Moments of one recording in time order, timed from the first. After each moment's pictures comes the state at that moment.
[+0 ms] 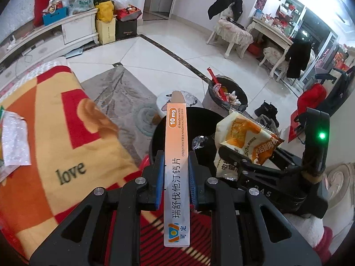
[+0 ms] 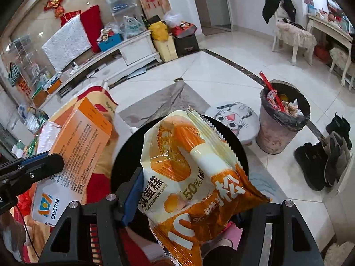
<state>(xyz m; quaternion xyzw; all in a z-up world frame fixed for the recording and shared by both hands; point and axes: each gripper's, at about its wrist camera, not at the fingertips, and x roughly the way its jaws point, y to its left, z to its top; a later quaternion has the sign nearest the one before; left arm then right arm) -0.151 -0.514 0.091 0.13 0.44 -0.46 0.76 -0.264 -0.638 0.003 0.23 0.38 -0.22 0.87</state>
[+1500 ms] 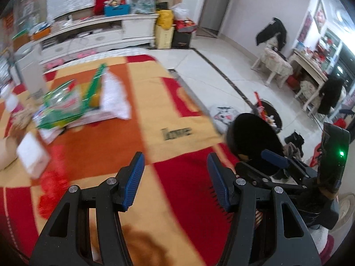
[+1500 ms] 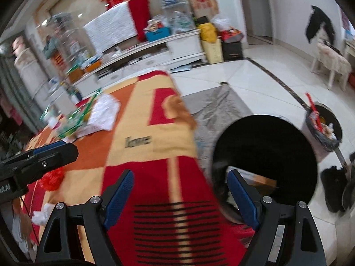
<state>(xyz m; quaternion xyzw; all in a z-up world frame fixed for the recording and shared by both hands) -0.126 -0.326 0.112 0.06 0.44 -0.32 0.84 -0.220 -0.491 0.031 0.17 0.38 -0.08 0.90</state>
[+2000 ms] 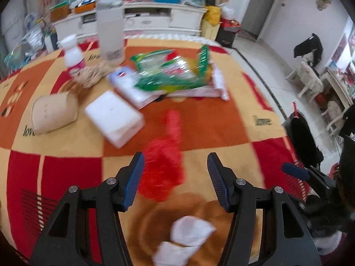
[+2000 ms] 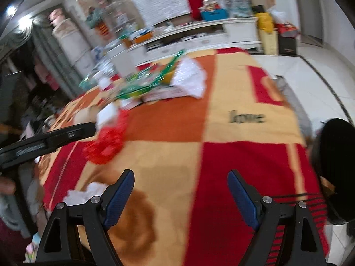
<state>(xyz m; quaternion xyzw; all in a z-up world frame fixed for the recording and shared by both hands) -0.077 -0.183 0.080 0.03 0.48 -0.22 0.85 -0.173 -0.363 0.017 0.15 0.42 0.09 0.89</state>
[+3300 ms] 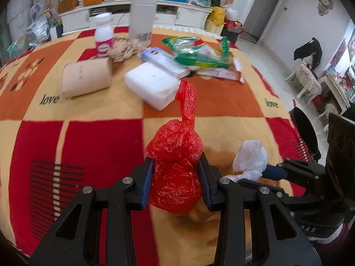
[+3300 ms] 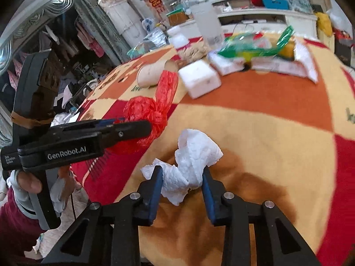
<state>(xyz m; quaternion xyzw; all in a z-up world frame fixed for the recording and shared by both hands) -0.114 -0.109 0.074 0.01 0.48 -0.23 0.85 -0.145 -0.242 0.001 0.12 0.44 0.22 0.87</state>
